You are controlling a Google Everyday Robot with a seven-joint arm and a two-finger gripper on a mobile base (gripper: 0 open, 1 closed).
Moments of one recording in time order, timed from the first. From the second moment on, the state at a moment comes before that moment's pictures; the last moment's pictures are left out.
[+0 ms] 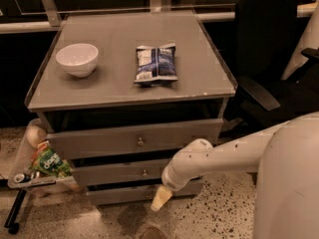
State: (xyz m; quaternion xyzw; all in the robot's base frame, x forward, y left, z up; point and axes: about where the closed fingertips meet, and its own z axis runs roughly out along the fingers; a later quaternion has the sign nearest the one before) arm 0.501 -0.039 0.463 -0.51 0.84 0.09 0.15
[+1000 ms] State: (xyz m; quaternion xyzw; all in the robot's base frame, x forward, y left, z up) arm 0.575 -0.083 0.421 -0.48 0.86 0.02 0.16
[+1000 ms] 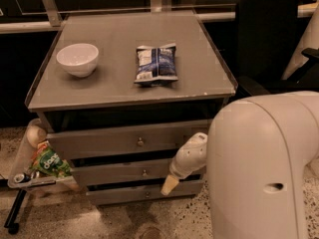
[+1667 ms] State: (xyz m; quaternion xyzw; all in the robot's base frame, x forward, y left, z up) arm 0.595 -0.089 0.401 -0.48 0.86 0.02 0.17
